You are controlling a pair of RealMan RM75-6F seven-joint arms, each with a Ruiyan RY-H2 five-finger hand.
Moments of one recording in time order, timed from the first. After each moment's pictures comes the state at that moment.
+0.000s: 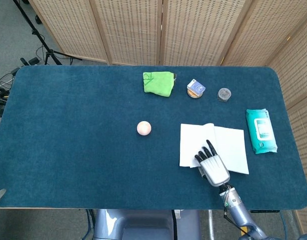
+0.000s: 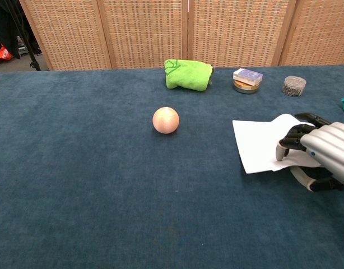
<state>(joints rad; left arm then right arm) 0.10 -1.06 0.00 -1.53 1.65 1.77 -0.30 0.35 -1.70 0.03 -1.16 -1.61 1.31 -0.29</state>
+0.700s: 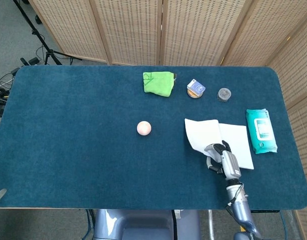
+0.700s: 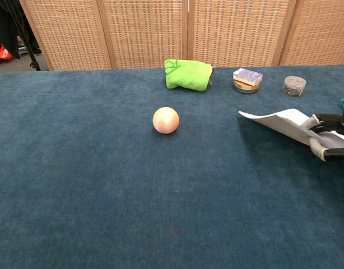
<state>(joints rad) 0.10 -1.06 0.01 -1.53 1.65 1.76 -0.29 0.29 -1.66 0.19 -1.37 -1.30 1.21 0.32</state>
